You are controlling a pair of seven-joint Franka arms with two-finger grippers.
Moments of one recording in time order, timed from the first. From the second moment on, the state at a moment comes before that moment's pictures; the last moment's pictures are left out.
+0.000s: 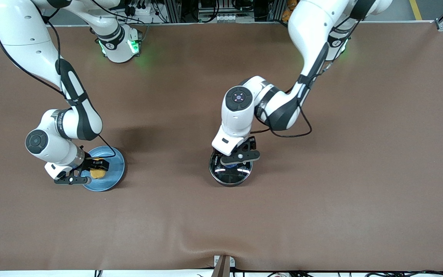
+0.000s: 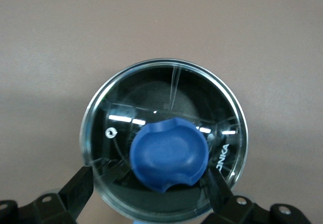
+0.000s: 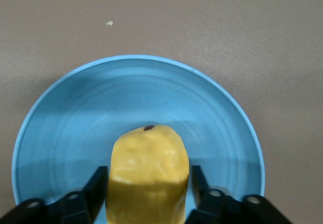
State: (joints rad) left arm -0.71 0.74 -0.01 -1.33 0.11 2.20 -0.95; right arm 0.04 0.56 -0.06 -1.93 0.08 2.50 -0.09
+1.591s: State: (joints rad) left arm -0.72 0.77 0.01 -1.29 0.11 2.29 -1.02; right arm 0.36 0.40 -0.05 -1.75 0.09 2.32 0.38
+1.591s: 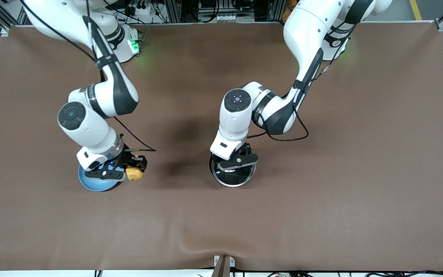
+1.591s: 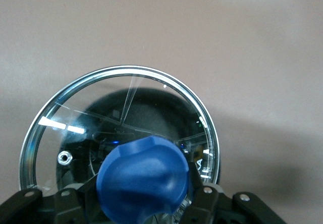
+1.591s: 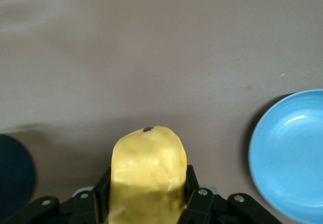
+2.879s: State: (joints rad) left arm -0.30 0.26 0.01 -1.96 -0.04 2.33 -0.36; right arm 0.69 0.72 -0.05 -1.26 0.09 2.28 0.76
